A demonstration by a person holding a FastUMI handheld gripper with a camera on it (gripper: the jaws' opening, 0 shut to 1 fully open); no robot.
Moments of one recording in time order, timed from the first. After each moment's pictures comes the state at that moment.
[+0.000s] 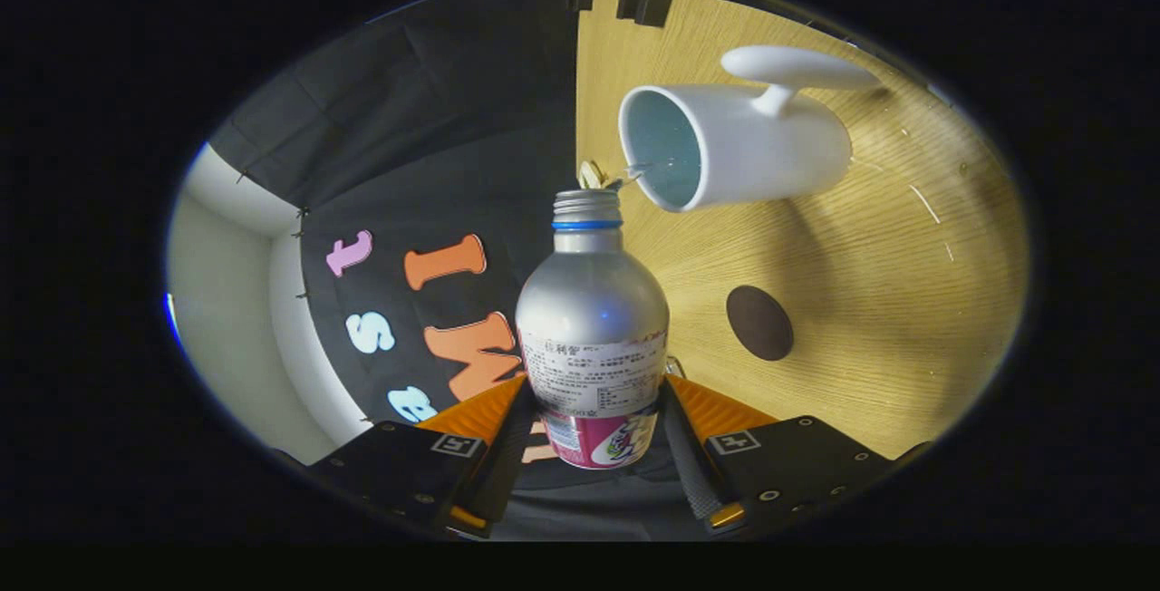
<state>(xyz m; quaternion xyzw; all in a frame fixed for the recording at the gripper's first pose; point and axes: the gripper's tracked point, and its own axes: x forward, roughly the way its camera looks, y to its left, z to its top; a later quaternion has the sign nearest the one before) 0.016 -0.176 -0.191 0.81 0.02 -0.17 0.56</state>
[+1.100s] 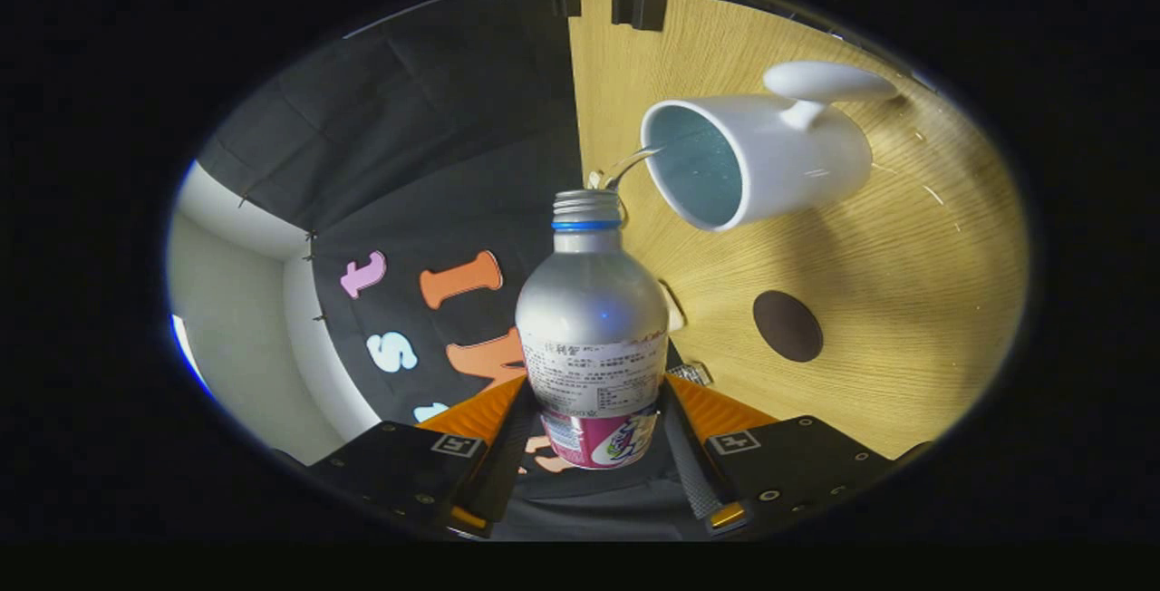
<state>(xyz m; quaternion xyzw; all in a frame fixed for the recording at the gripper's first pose) 0.027 -0.192 -0.179 0.83 -0.01 -0.17 0.54</state>
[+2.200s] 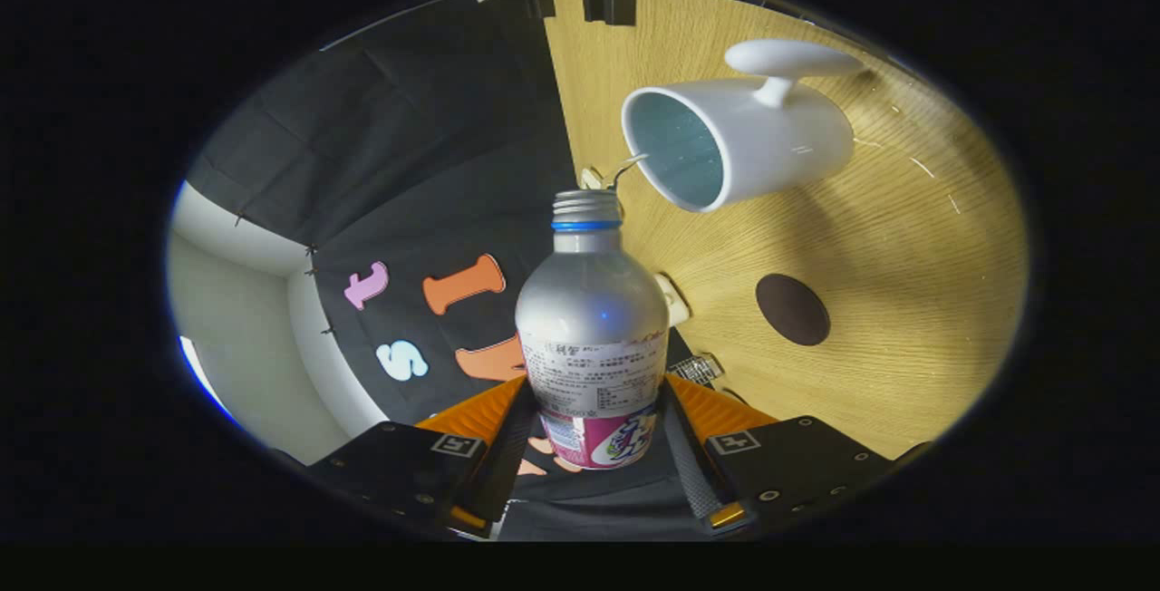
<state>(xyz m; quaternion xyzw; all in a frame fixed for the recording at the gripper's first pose) 0.026 -0.192 -0.171 0.85 -0.02 -0.16 0.51</state>
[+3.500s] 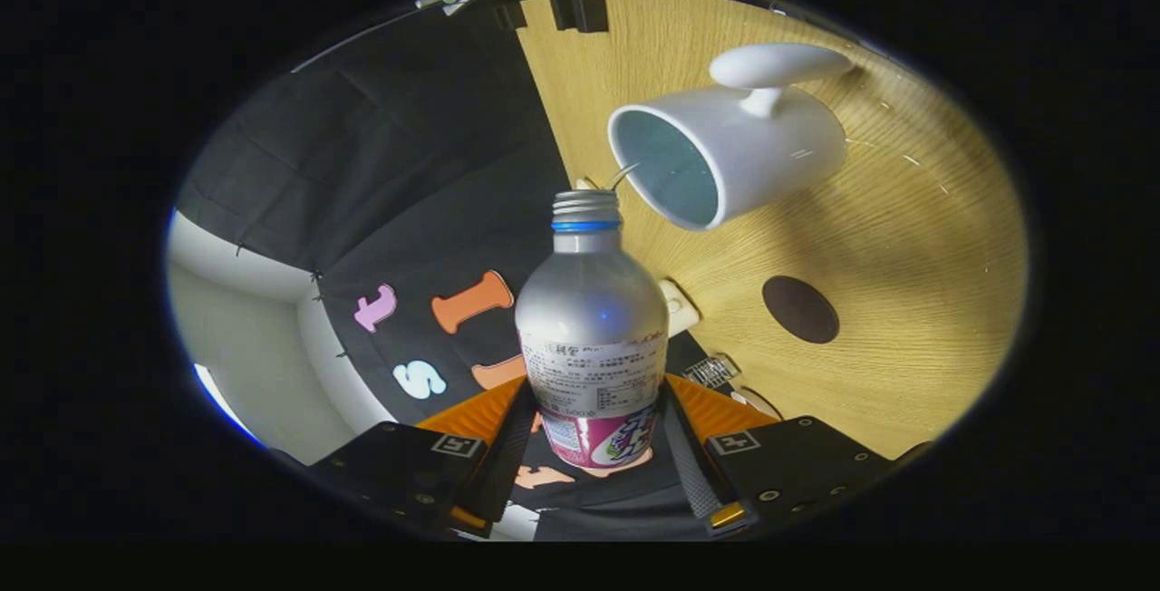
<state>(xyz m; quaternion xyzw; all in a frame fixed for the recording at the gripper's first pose) 0.019 -0.207 -0.168 0.87 -0.04 -0.16 0.47</state>
